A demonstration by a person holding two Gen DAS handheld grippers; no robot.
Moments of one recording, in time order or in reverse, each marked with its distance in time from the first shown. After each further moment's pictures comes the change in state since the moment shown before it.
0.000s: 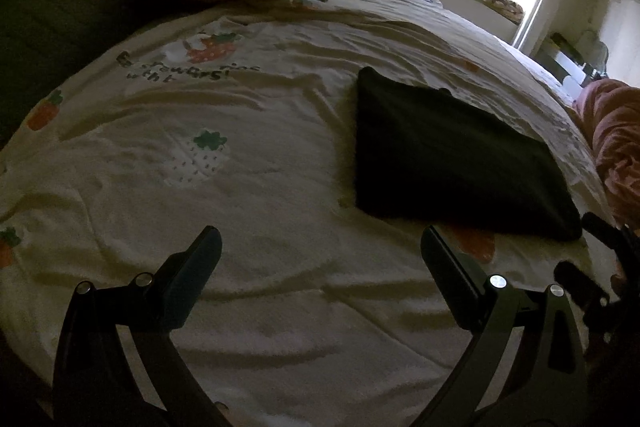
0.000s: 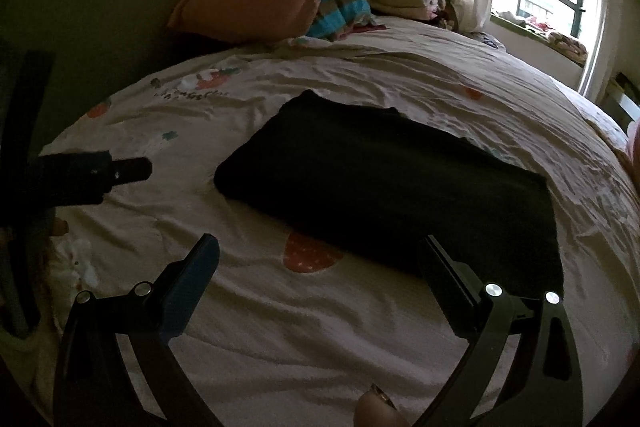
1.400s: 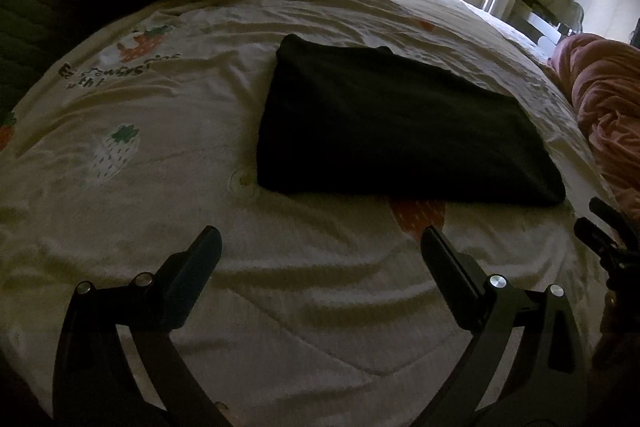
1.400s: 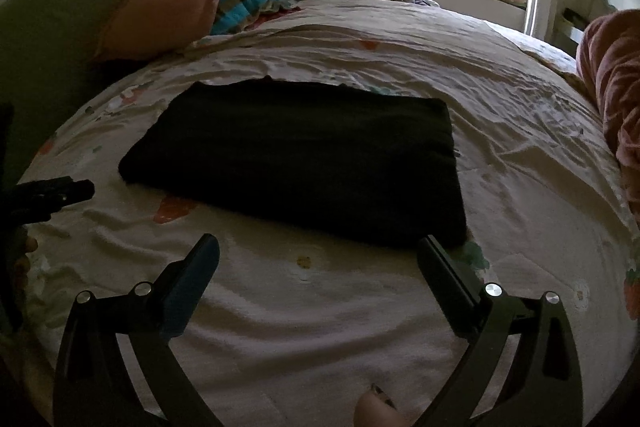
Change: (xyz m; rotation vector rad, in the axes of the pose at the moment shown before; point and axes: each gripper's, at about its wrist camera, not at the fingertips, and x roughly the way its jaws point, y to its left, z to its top) left arm 0.021 -0.072 -0.016 0.117 0.073 -0.075; right arm -0.037 -0.122 -0.060 0.218 0.029 -0.113
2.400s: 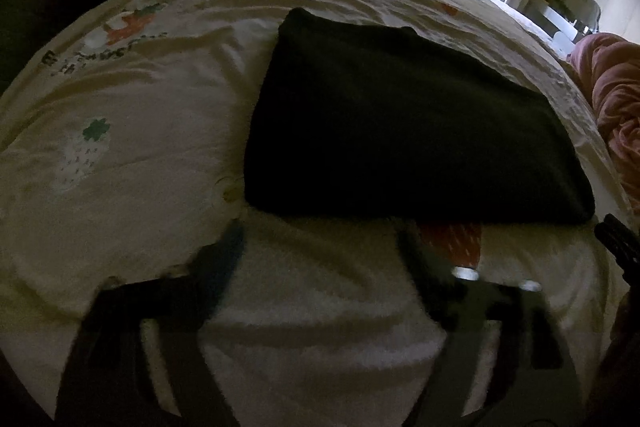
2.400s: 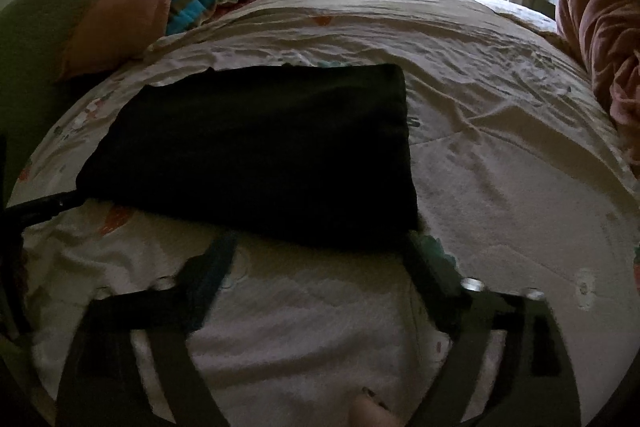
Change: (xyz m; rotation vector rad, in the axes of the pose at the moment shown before) left arm 0.049 0.001 0.014 -0.026 0.058 0.034; right arm 0.030 -0.060 -0.007 0.114 0.052 -0.035
